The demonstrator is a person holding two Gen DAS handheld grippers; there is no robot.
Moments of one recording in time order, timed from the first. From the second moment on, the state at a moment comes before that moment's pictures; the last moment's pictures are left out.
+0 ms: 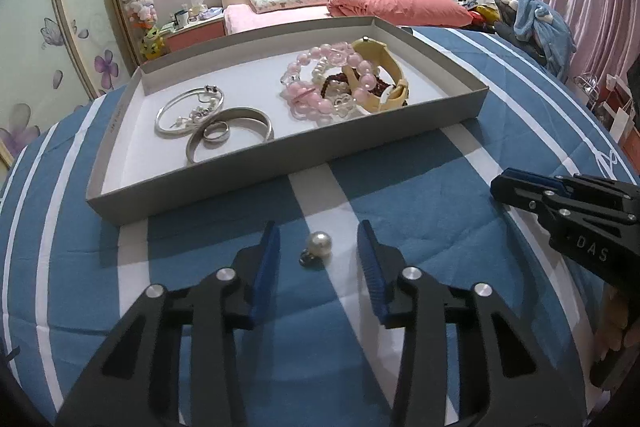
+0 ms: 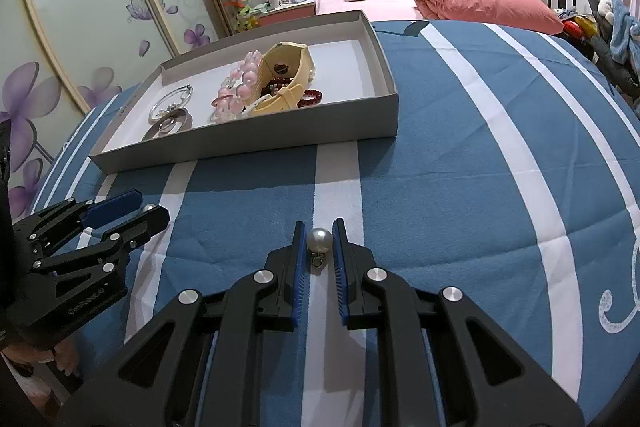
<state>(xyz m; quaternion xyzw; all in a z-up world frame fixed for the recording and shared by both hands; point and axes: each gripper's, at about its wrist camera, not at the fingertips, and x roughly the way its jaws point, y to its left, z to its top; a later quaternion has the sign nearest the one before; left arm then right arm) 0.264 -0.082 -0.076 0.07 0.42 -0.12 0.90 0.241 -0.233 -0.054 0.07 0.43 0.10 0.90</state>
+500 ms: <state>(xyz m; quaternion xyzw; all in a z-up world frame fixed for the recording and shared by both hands) 0.267 -0.081 -0.078 0.05 0.43 -0.12 0.89 0.241 -0.233 -0.054 0.07 0.43 0.10 0.90</state>
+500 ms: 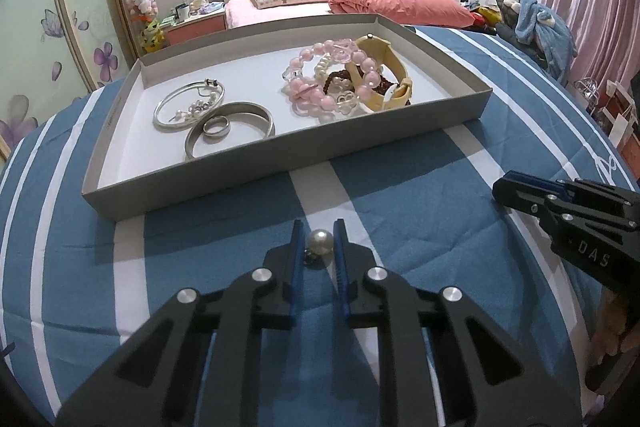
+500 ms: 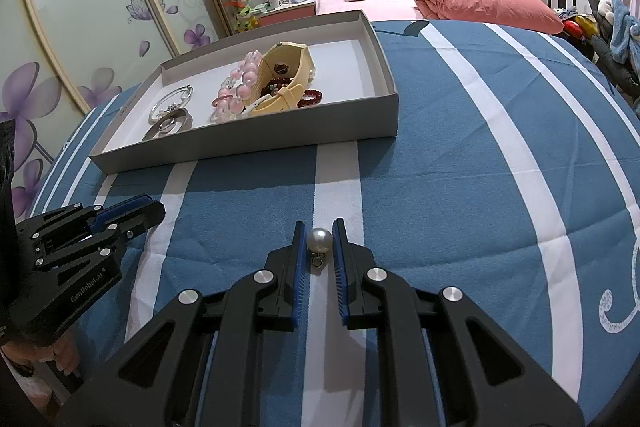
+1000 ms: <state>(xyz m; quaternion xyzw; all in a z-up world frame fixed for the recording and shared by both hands) 0.267 -0.071 -0.075 0.03 0.42 -0.11 0.90 0.240 -0.234 -0.054 0.08 0.42 0.11 0.90</state>
